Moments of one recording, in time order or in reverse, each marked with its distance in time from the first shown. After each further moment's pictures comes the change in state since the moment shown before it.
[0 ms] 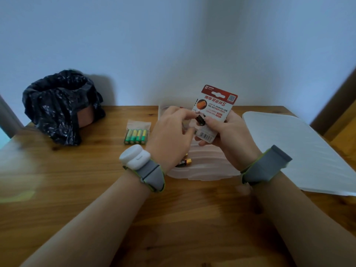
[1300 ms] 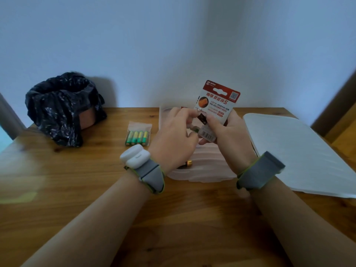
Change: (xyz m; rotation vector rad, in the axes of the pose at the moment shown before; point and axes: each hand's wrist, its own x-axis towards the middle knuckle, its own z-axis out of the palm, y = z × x) left_hand -0.001 0.010 -0.005 -0.110 -0.095 -0.032; right_hand -0.001 0.008 0.004 -0.205 0.096 -0.228
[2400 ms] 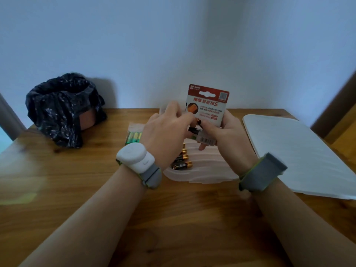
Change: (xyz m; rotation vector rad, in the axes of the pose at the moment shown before) left_hand 0.004 -0.014 -0.011 0.557 0.097 0.251; right_hand -0.001 -0.003 -0.004 -0.067 -0.152 -0.032
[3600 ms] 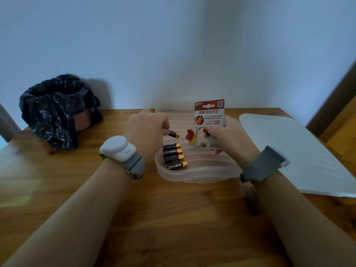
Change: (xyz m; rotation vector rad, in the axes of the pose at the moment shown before) left_hand 0.005 -0.038 0.009 0.003 -0.200 -0.240; right_hand 0.021 0.020 -0.021 -0.260 0.044 0.282
